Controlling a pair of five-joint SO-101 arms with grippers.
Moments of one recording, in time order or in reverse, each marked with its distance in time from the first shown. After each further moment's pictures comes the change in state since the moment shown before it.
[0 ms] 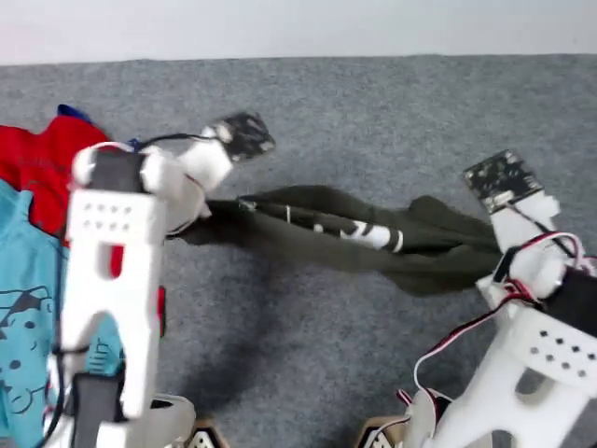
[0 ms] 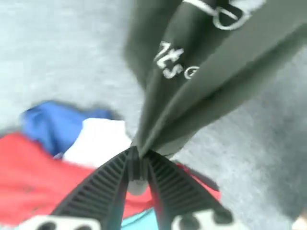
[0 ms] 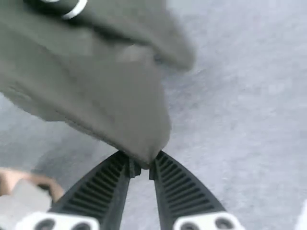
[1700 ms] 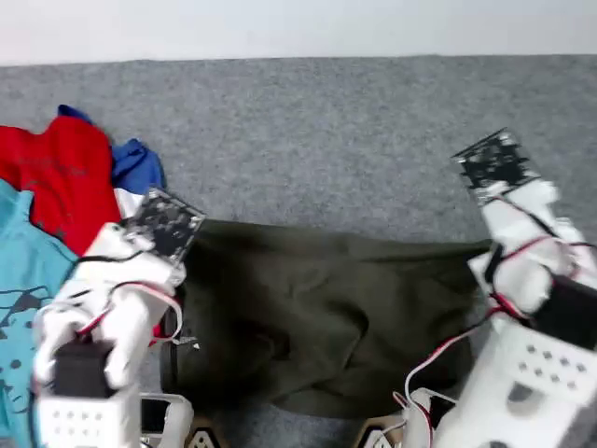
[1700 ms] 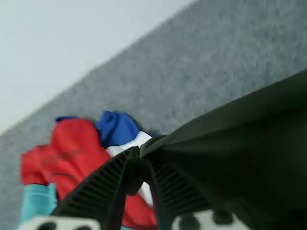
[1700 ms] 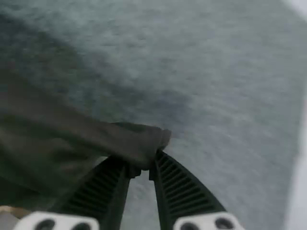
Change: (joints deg) left arm -2.3 -54.6 52.2 -29.5 19.9; right arm -6.4 -2.3 4.6 -8.3 -3.4
